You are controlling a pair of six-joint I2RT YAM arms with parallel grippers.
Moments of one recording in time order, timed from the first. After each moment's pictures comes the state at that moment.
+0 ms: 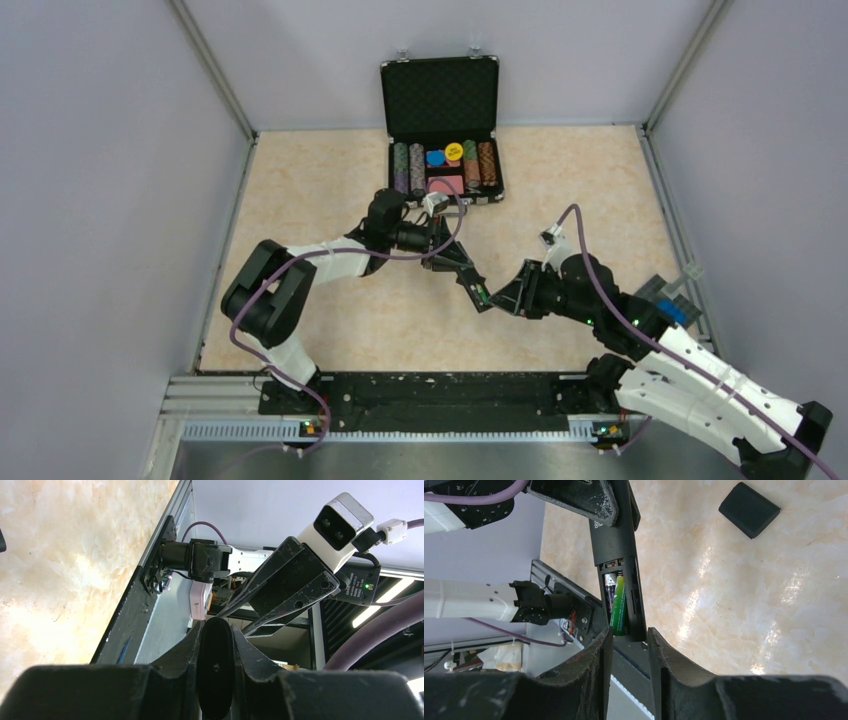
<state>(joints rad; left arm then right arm) -0.56 1.70 0.86 0.54 1.13 -1.31 0.81 0.64 0.62 -0.46 -0.11 0.88</state>
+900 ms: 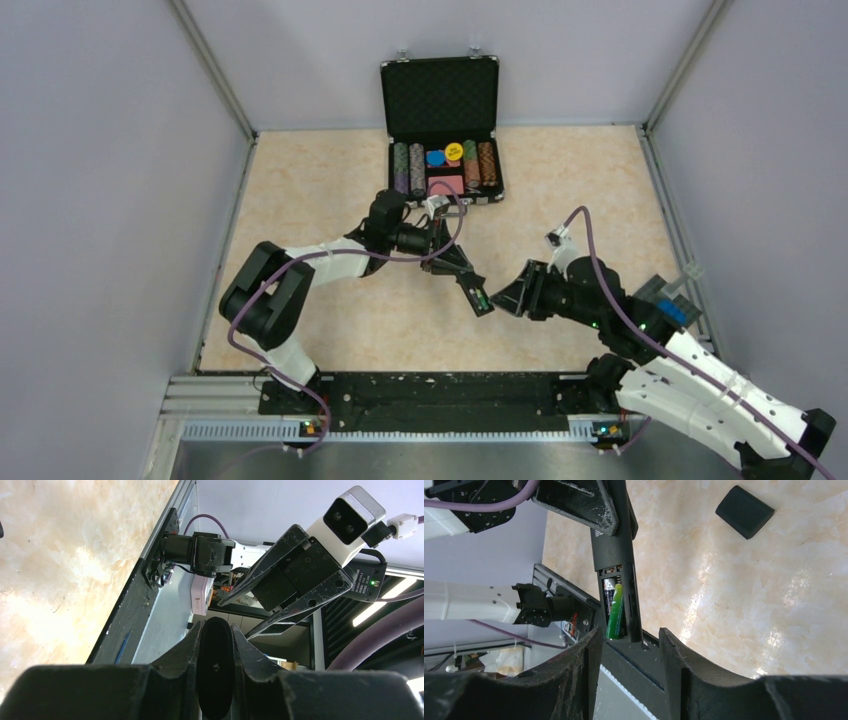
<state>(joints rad) -0.57 1.69 0.86 0.48 1.13 -1.28 0.81 0.60 0.62 -0.49 -0.07 0.89</state>
